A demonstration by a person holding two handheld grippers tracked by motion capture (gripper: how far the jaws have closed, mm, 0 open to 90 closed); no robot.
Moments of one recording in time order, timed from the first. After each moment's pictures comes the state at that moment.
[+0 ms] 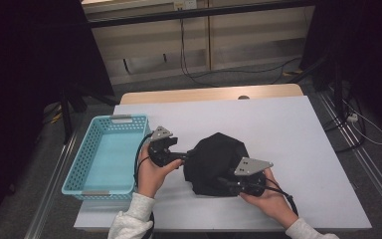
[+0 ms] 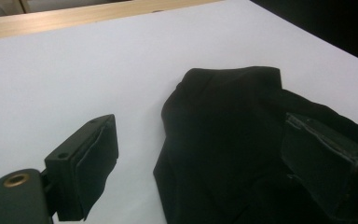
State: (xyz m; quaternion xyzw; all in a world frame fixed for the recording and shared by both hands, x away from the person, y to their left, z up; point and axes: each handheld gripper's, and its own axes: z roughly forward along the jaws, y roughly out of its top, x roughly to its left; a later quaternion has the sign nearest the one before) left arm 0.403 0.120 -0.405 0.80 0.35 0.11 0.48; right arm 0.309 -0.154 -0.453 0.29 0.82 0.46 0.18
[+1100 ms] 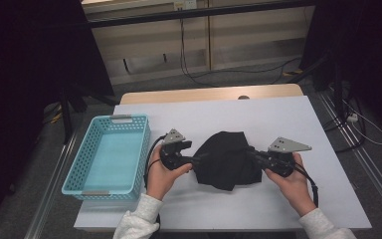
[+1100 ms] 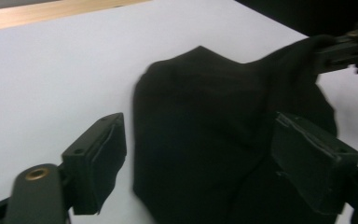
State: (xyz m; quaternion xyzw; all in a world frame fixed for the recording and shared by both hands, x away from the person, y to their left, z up) left arm 0.396 0.088 -0.413 0.81 0.30 0.07 0.50; right arm 0.331 -0.226 -0.431 0.39 0.74 0.51 0.22
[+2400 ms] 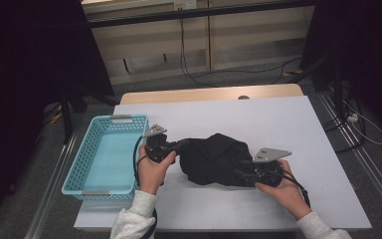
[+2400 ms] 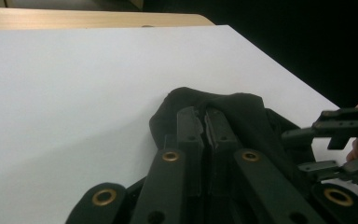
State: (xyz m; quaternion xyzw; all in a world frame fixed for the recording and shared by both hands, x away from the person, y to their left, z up) left arm 0.402 0.125 -0.395 0.75 0.38 0.06 0.53; right arm 0.326 -0.202 -0.454 0.36 0.80 0.45 0.16
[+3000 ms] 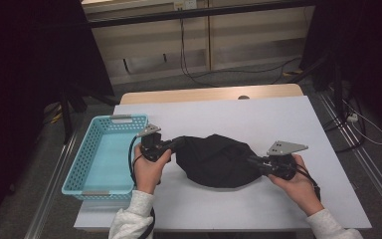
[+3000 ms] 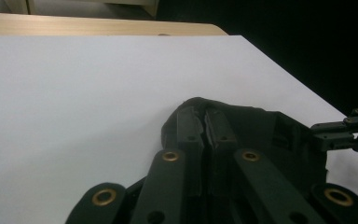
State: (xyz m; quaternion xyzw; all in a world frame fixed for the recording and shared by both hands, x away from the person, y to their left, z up) left arm 0.404 0.135 -0.395 0.74 0.40 0.07 0.53; right arm 0.328 -0.233 -0.438 0.38 0.79 0.45 0.18
